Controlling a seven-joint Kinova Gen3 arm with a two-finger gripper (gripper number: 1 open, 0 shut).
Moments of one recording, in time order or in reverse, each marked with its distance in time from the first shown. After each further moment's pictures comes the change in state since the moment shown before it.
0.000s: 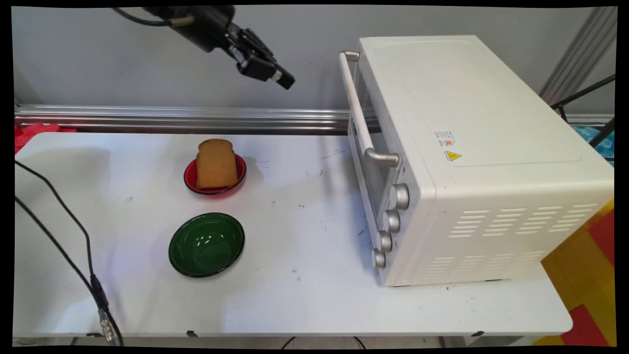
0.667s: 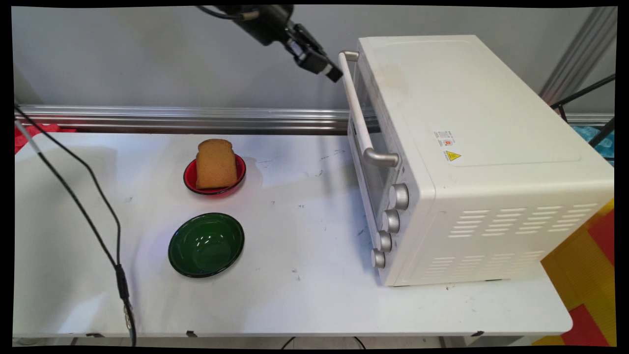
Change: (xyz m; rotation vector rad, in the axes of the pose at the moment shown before) arm 0.054 -0.022 0.060 -0.027 0.012 0.035
